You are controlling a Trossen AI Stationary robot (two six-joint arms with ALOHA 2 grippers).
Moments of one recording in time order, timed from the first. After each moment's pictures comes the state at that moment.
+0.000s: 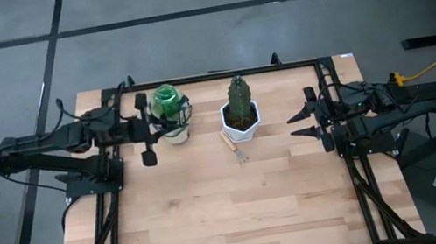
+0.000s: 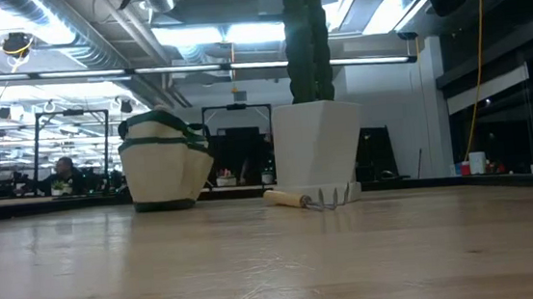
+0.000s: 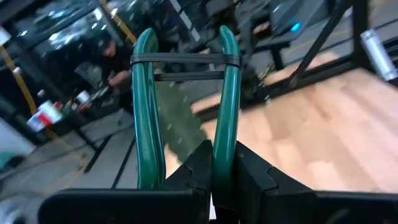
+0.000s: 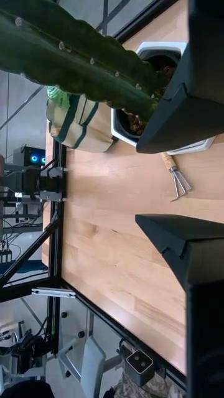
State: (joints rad) left arm 0.02 0.81 0.89 -0.24 -0.13 0.40; right arm 0.06 0.58 0.66 -0.40 -0.03 -0.01
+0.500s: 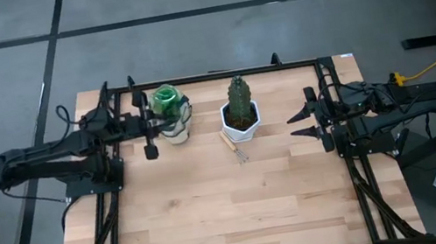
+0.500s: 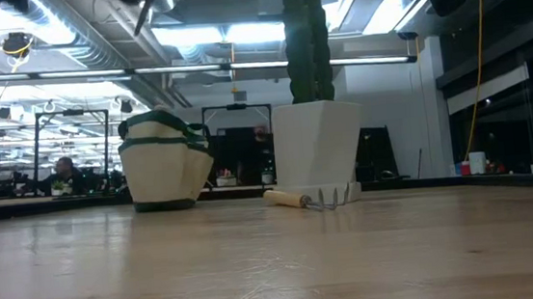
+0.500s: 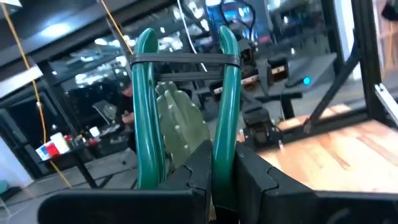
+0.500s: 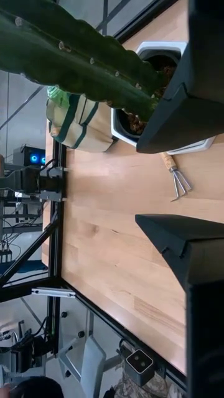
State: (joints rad) left arm 0.20 0.72 0.60 0.22 0.09 0.35; right arm 0.06 0.58 0.66 -0.40 -0.03 -0.01
